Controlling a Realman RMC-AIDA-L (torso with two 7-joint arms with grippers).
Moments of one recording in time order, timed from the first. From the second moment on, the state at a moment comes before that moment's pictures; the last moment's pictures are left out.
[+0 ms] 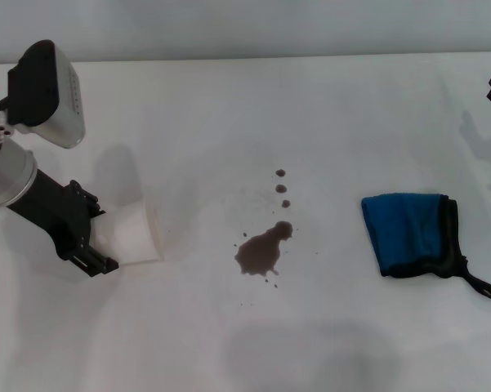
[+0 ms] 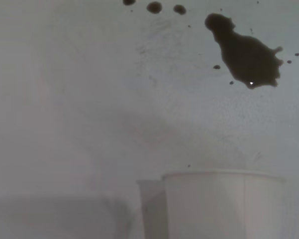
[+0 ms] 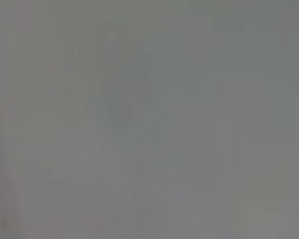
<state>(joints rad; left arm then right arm) -1.22 -2.08 2.85 -0.47 0.63 1.33 -1.30 0.42 2.02 -0.70 -0.01 2.47 1.09 -2.73</state>
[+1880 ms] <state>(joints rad) -0.76 -2.08 2.85 -0.26 -0.45 1.27 -0.78 0.42 2.02 -0.71 -0.02 2.46 1.16 -2.70</state>
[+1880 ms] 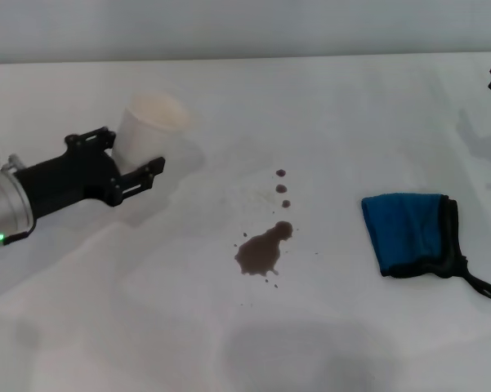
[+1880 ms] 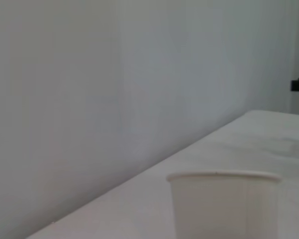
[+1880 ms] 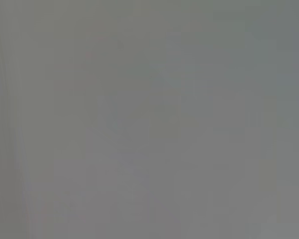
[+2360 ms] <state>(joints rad) -0.71 -2.08 2.85 -0.11 -0.41 1.08 -0.68 0.41 2.02 -0.71 -0.02 2.46 1.16 -2.70</state>
